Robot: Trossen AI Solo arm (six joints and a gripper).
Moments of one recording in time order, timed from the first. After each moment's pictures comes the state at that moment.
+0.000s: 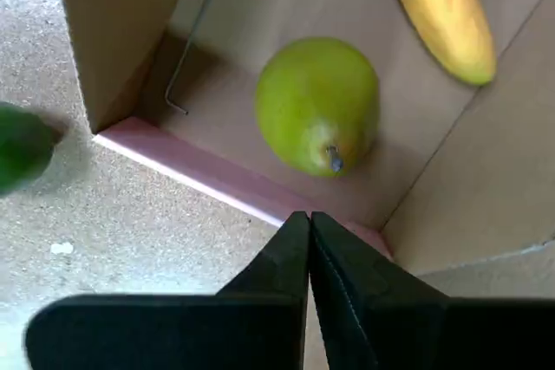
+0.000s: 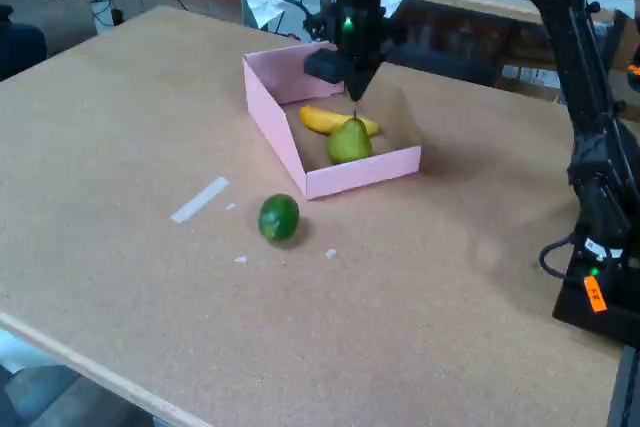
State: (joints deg) arm -14.2 119.3 101.2 -67.9 0.3 -4.5
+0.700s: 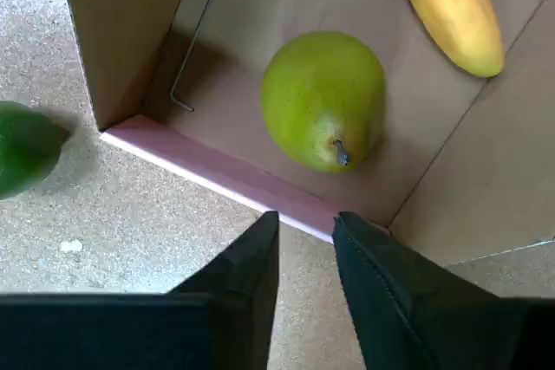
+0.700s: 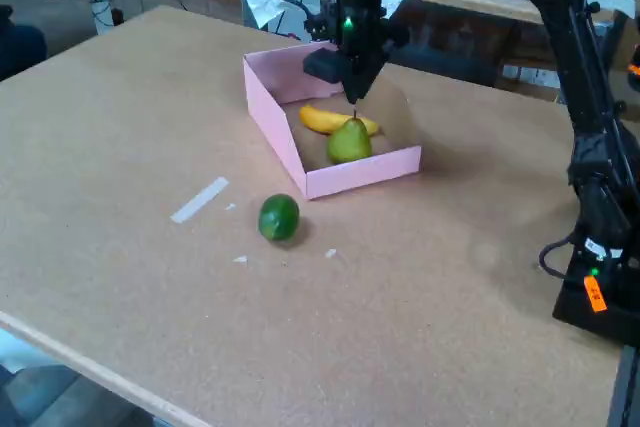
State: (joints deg) arm -14.3 119.3 101.2 -67.9 -0.4 -4.6
